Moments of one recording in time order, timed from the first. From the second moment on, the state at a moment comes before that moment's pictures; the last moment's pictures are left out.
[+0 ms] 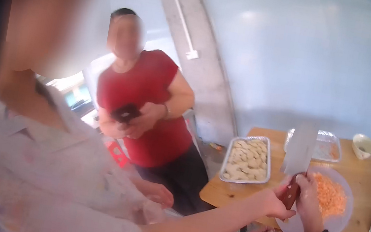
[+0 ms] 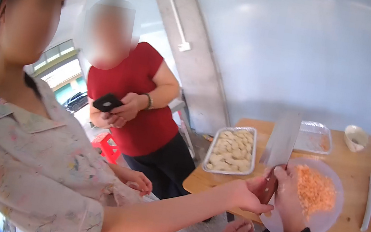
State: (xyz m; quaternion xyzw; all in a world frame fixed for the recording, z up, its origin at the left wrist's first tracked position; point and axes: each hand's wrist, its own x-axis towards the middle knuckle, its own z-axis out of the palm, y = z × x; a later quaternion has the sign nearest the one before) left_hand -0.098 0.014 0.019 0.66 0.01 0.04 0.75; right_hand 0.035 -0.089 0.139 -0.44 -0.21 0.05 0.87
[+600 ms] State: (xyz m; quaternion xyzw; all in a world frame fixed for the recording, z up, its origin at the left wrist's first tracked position) left_hand -0.031 -0.021 0.021 0.85 -0.13 0.27 0.43; right_hand 0.035 -0.270 0.113 -0.87 -0.27 -0.23 0.34
